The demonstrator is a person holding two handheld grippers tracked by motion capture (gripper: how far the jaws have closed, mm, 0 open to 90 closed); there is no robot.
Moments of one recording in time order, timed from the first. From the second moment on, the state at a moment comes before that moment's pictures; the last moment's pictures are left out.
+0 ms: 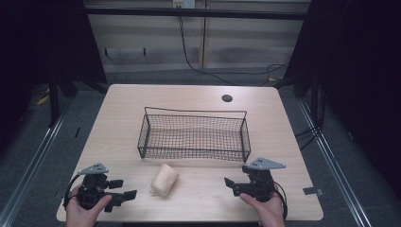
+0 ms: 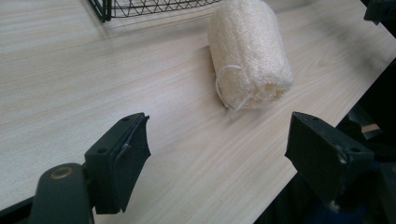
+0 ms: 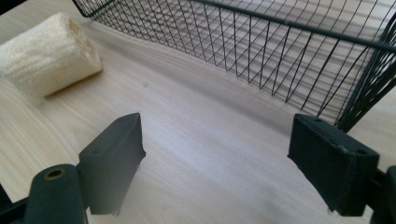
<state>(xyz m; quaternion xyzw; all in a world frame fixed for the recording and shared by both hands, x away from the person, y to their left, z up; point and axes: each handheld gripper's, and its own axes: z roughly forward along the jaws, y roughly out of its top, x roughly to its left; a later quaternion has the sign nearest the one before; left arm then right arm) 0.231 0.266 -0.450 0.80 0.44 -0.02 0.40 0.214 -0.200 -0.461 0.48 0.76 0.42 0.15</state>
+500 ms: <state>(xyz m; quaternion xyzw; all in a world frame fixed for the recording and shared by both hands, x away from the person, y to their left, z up) 0.229 0.269 -0.441 0.80 0.44 -0.02 0.41 0.205 -0.195 -0.456 0.46 0.76 0.44 0.15</state>
